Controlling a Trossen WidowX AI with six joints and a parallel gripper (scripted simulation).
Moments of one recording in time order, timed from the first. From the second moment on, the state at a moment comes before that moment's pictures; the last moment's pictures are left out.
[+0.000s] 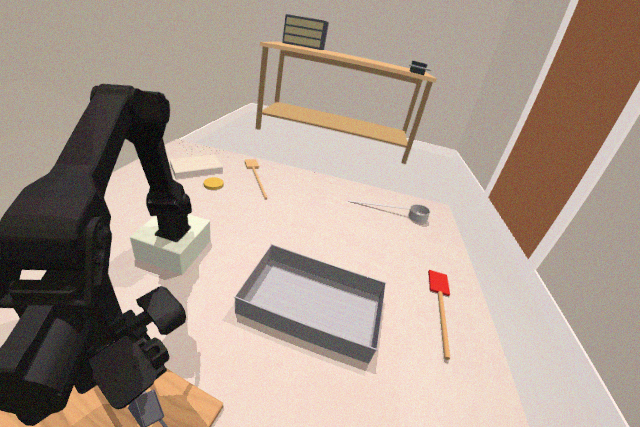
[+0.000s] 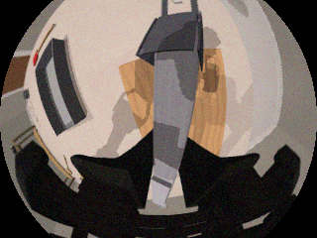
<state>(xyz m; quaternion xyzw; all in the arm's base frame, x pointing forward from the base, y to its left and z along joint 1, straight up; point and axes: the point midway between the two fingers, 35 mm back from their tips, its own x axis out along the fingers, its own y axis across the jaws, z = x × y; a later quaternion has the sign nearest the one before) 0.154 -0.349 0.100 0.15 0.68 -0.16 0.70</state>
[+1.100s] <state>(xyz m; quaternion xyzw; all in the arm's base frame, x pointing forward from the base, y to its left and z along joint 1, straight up) 0.073 -0.379 0.104 0.07 0.62 -0.05 0.78</state>
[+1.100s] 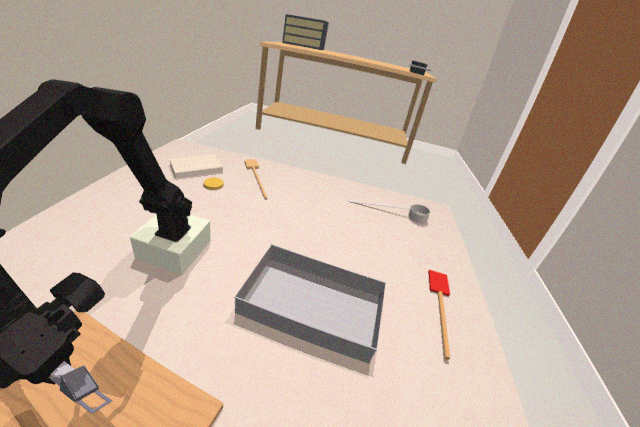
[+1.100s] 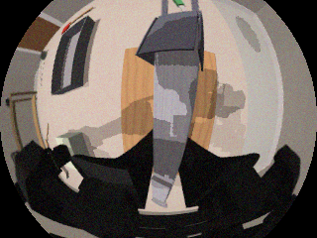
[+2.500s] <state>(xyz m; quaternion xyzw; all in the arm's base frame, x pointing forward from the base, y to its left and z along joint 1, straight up) 0.047 -0.376 0.161 0.02 0.30 -0.09 0.95</state>
